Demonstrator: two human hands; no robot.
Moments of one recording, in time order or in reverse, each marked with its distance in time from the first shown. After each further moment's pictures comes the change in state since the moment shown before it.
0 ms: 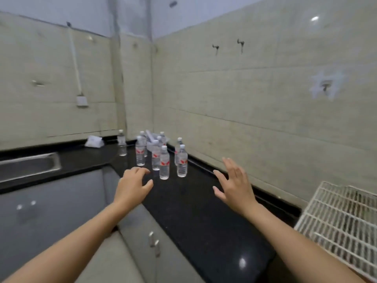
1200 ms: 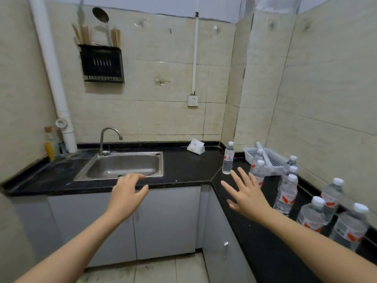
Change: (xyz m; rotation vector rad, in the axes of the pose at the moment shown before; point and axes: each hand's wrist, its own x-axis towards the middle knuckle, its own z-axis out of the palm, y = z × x) left_hand 0.185 -0.392 -0.120 0.199 0.244 -0.484; right_hand 0.371 -0.314 0.319 0.225 -0.151 -0.516
